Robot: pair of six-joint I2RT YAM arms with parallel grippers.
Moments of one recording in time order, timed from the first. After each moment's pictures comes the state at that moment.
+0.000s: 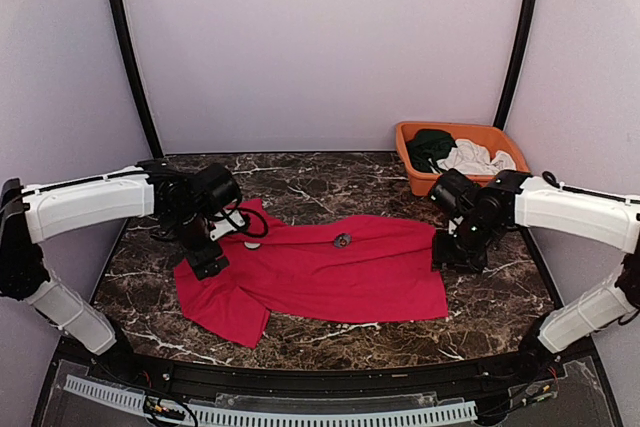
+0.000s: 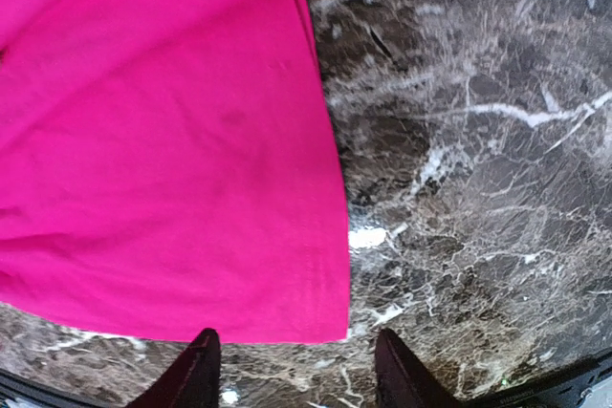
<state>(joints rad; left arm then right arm) -0.73 1.50 1.12 -1.09 -0.27 0.22 0.71 1.35 0.95 -0.99 0.10 0.85</state>
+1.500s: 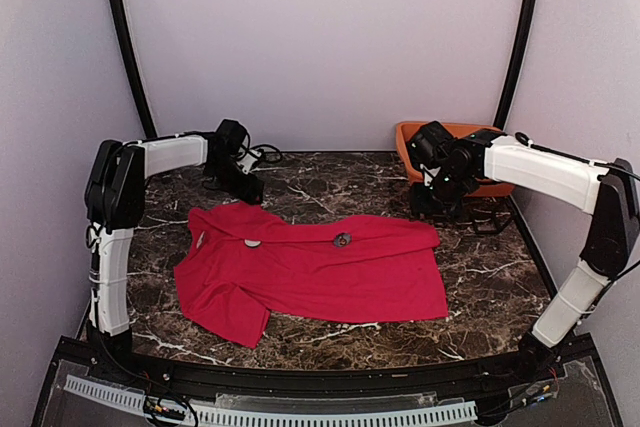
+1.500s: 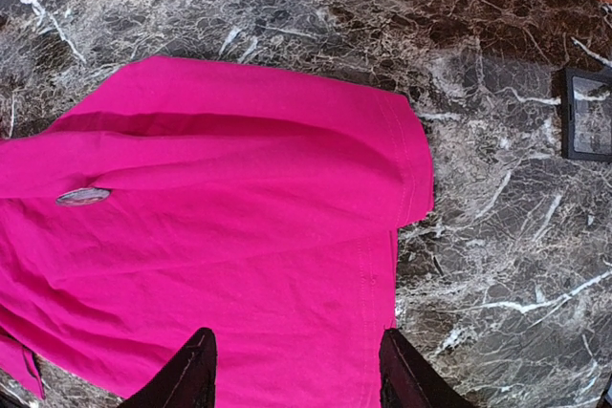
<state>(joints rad) -0.35 2.22 1.79 -0.69 0.07 0.16 0.61 1.63 1.36 -0.95 0.14 0.61</state>
